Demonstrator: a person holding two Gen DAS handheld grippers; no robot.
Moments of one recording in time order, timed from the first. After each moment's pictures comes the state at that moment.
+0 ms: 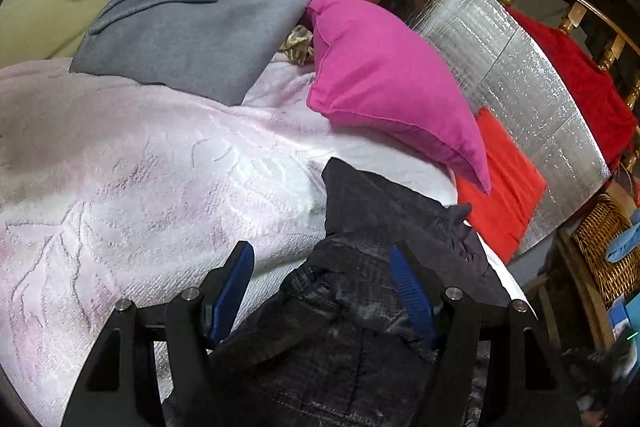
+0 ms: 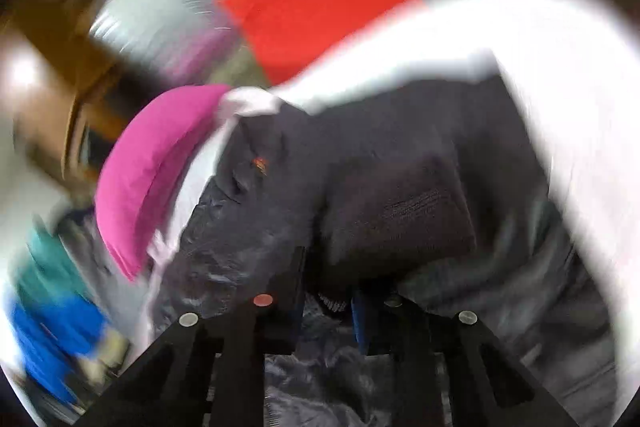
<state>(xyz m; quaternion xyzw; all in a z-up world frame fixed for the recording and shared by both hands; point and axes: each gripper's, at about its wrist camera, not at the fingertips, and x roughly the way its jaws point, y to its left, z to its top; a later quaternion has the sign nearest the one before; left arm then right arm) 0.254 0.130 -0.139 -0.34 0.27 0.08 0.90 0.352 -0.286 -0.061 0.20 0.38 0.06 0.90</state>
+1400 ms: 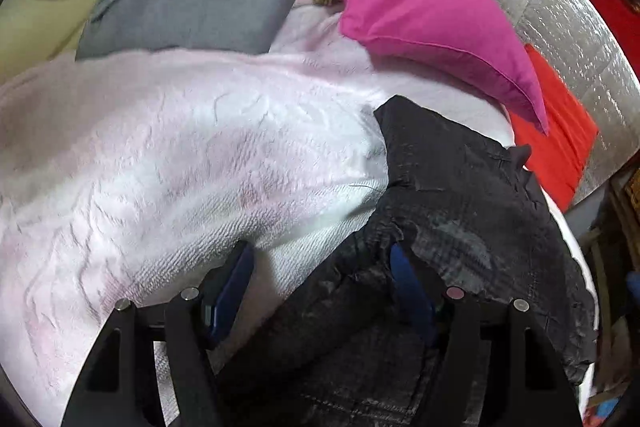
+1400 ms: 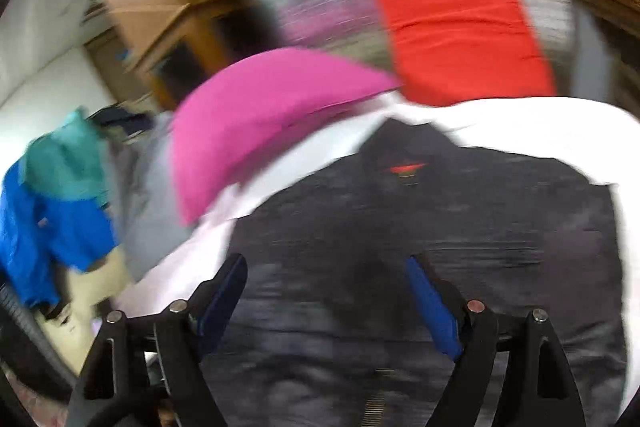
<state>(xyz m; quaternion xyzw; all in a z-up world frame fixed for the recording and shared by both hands) 0.278 0.127 -0.167 -0.28 0.38 0.12 0.87 0.359 -0.133 -0.038 0.13 0.40 0.22 0.88</state>
